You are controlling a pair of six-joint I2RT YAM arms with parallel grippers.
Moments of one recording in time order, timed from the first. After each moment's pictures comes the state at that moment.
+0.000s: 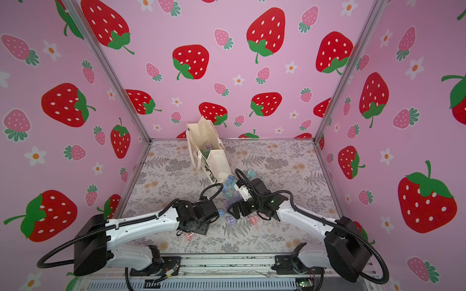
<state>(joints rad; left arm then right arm) -1.03 1.38 0.87 -1.01 -0.27 -0.79 0.84 1.29 0.72 -0.25 -0.38 0.29</state>
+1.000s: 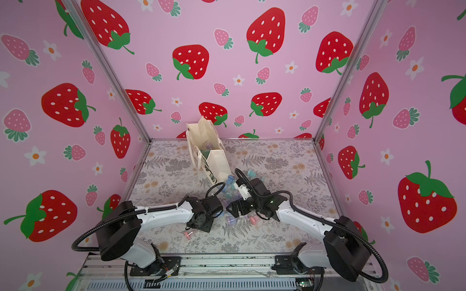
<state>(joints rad) -0.92 1.56 0.84 -0.84 -0.19 -0.68 0.84 1.30 0.72 -0.20 -0.35 0.31</state>
